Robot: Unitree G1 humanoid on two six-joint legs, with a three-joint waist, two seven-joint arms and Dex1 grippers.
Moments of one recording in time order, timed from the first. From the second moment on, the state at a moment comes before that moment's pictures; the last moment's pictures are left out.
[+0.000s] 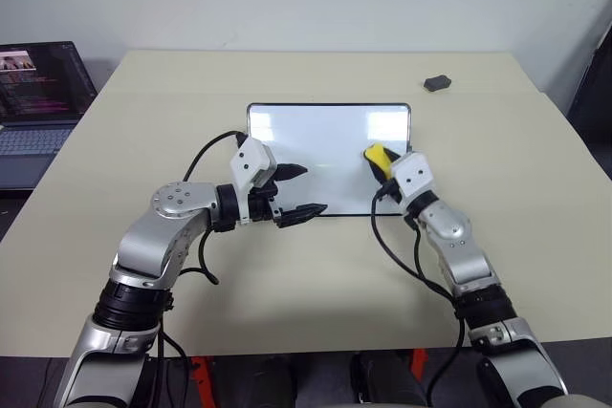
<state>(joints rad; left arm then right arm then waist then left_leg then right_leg) -0.47 0.61 -0.09 -0.18 -0.42 0.54 -0.93 -0.43 -0.24 0.16 0.26 -0.12 -0.15 0.32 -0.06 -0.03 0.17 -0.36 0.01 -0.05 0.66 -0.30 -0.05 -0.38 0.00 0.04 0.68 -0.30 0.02</state>
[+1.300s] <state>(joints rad) -0.52 0.62 -0.18 -0.20 -0.39 0.44 -1.06 0.01 -0.30 -0.09 -0.55 0.06 0.57 0.32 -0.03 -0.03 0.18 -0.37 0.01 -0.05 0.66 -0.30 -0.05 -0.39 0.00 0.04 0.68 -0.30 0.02</state>
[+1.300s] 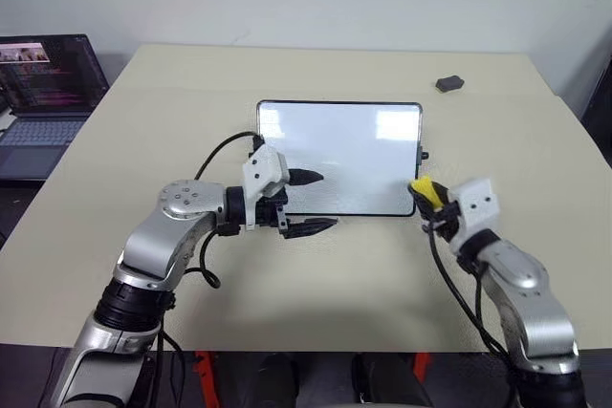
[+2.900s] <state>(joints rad) -0.56 0.51 -0.37 -0.15 -0.26 0.32 -1.15 -0.11 -0.19 -0.30 -0.51 0.17 0.93 0.11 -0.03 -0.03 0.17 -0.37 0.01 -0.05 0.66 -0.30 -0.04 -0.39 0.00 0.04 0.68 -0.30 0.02</state>
